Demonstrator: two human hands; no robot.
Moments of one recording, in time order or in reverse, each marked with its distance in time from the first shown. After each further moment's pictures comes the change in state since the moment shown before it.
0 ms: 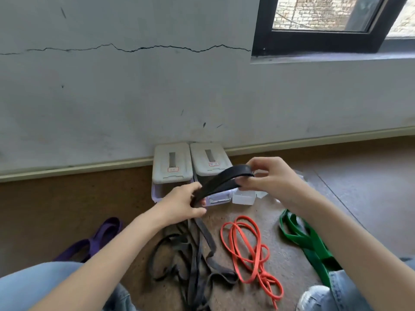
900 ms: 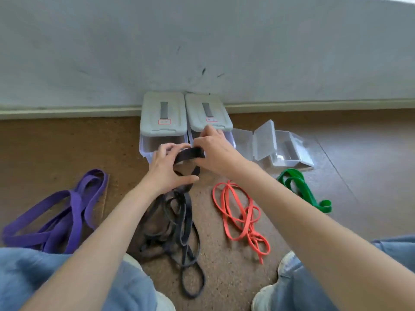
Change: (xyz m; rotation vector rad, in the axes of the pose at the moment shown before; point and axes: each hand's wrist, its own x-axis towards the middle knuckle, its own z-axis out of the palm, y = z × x) left_hand 0.021 -0.082 0.054 0.006 0.216 -0.165; right_hand 0.080 0.070 0.108 -0.721 -0.223 -0.247
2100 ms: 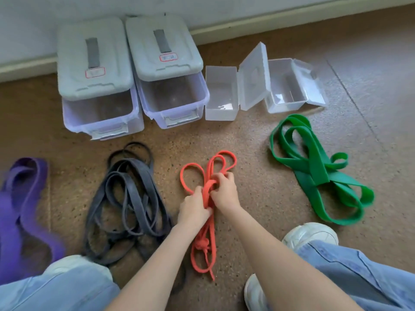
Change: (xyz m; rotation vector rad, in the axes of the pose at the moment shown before) left_hand 0.008 -0.028 0.263 0.180 -0.430 -0.460; right_hand -0.067 0.172 0.213 0.607 0.020 0.838
